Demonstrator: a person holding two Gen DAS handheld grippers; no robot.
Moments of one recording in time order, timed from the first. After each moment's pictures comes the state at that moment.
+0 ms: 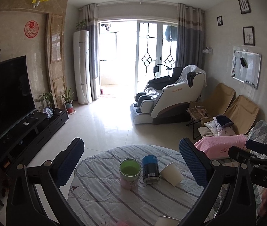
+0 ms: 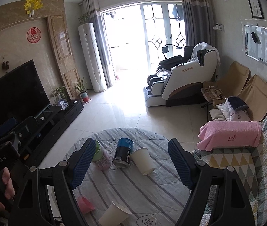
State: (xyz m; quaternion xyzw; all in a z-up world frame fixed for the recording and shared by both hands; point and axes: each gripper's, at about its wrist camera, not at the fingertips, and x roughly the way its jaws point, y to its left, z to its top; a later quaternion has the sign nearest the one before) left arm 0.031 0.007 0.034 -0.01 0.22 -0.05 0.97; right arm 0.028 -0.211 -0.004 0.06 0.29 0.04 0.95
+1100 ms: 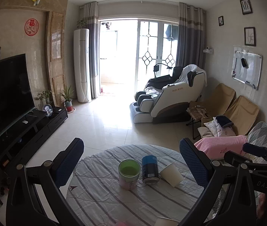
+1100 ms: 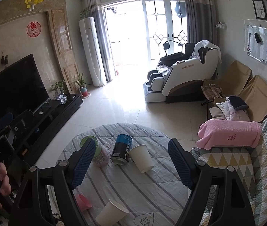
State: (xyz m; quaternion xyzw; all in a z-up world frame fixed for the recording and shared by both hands) left arm 0.036 0.007 0.032 -0.01 0.23 -0.05 0.97; right arm 0.037 -0.209 -0.006 0.05 0.31 0.04 0.95
